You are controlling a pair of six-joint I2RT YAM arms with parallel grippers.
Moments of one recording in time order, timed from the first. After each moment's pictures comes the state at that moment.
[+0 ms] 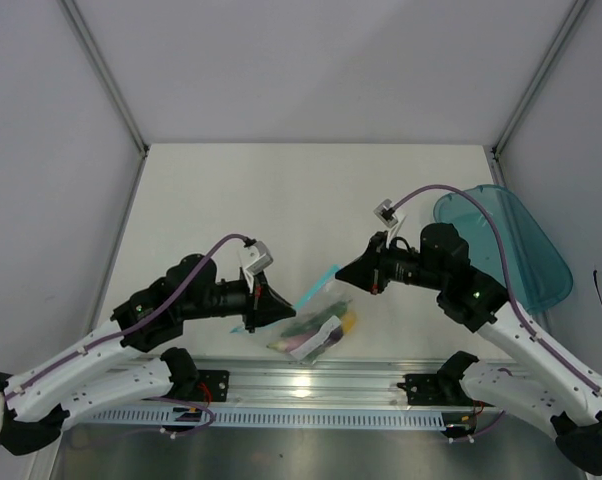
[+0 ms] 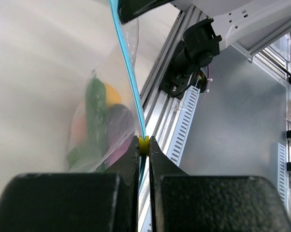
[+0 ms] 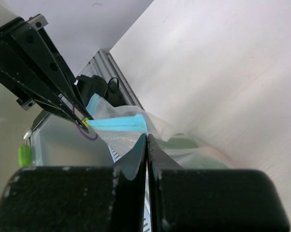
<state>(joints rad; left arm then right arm) -0.97 0.69 0.81 -0.44 0.34 -0.34 0.71 0.86 0.87 -0.26 -0.49 0.48</state>
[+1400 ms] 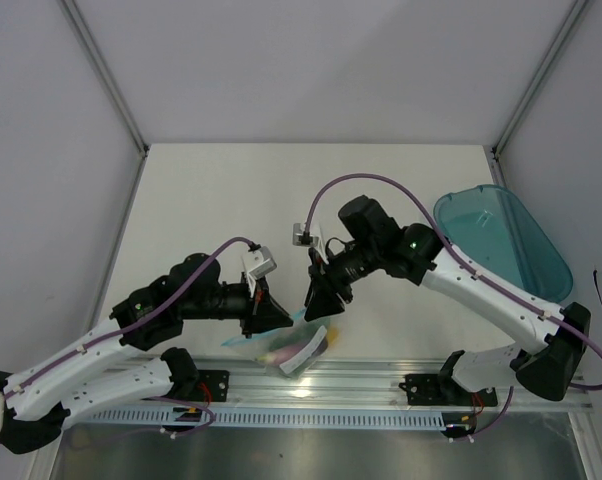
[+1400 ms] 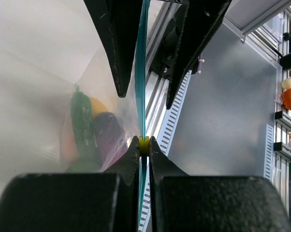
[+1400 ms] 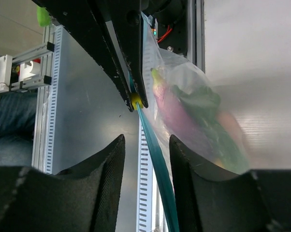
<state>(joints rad) -0.97 0.70 0.84 -0.54 0.40 -0.34 0.90 1.33 1.32 -0.74 -0.86 -0.05</state>
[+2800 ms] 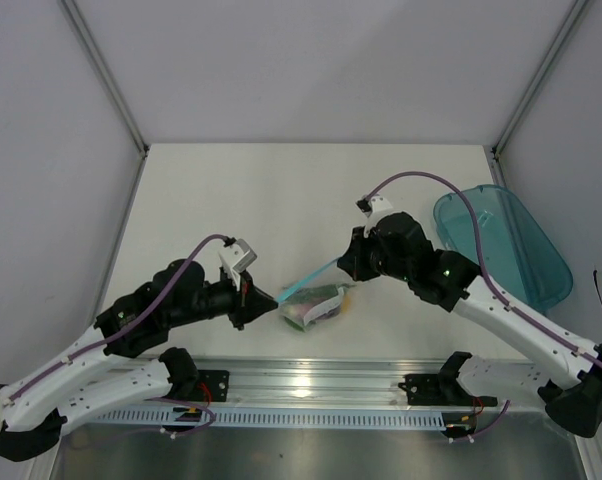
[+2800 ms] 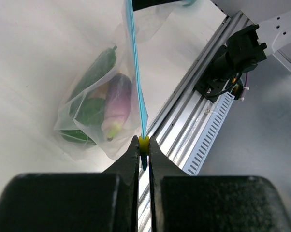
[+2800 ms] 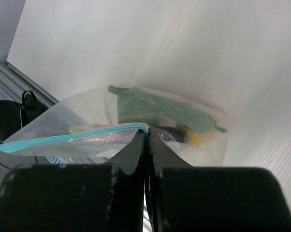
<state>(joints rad) -0.96 0.61 0.84 -0.61 0.15 -0.34 0.83 1.08 1.05 -0.52 0.01 0.50</state>
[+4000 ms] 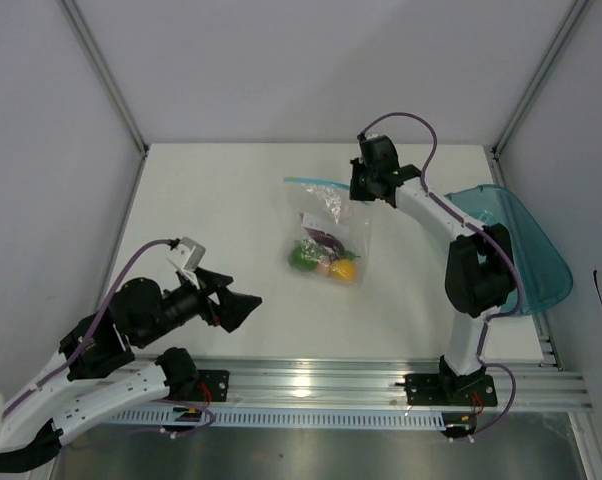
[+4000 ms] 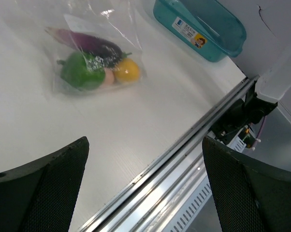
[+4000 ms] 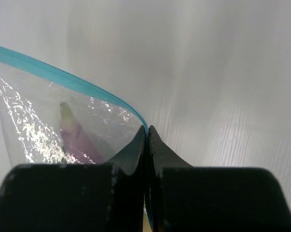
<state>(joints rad) -0.97 0.42 0.86 -0.69 -0.14 -0.43 0.45 1.84 1.55 -0.46 0.03 0.36</state>
